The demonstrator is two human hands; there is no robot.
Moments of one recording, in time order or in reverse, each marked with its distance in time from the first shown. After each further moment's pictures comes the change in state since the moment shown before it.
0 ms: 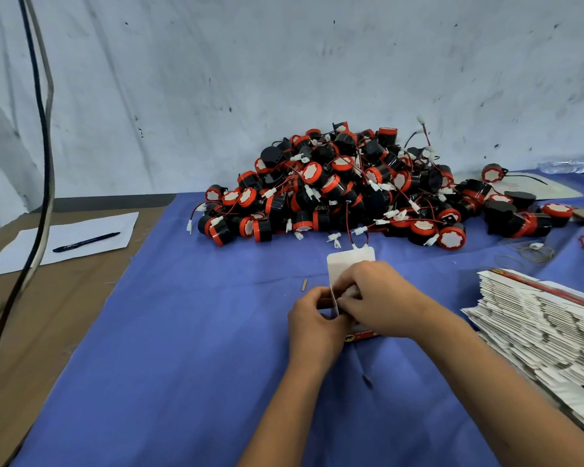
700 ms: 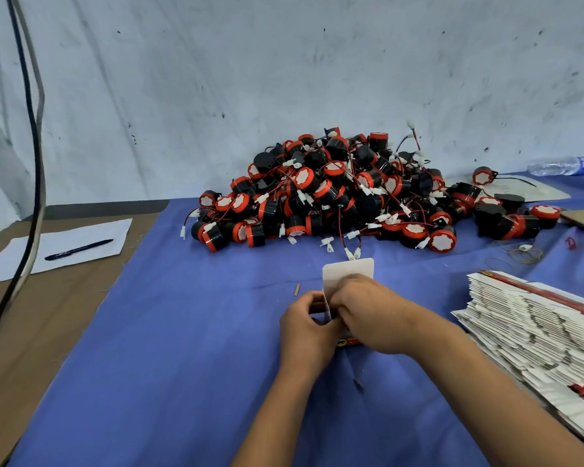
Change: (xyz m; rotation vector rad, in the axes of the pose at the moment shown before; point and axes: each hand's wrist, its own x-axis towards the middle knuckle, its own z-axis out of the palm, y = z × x) left_hand 0.000 -0.001 0.000 -0.001 -0.008 0.022; right_hand -0.010 0.003 0.003 -0.162 -0.135 -0.037
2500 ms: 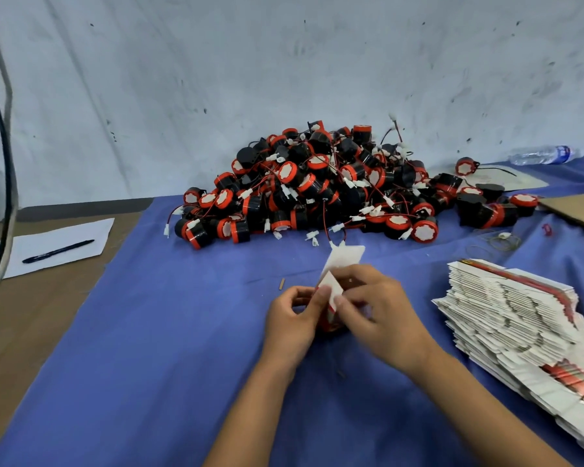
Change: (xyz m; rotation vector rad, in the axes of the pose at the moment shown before) left_hand 0.003 -0.002 0.000 -0.117 -0.047 -0.090; right_hand -0.022 0.041 0.046 0.372 0.644 -0.241
